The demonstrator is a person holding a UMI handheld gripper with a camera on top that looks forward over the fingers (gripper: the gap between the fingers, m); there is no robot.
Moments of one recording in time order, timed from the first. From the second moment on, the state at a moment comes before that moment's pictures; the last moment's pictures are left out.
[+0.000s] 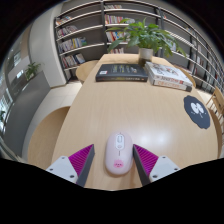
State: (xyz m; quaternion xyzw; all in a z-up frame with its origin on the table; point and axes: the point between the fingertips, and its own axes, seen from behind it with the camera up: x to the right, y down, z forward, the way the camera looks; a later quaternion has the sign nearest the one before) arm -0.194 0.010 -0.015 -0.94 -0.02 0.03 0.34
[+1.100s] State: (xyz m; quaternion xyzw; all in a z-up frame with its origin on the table) arm 0.170 0.180 0.222 -0.86 0.00 -0.08 0.50
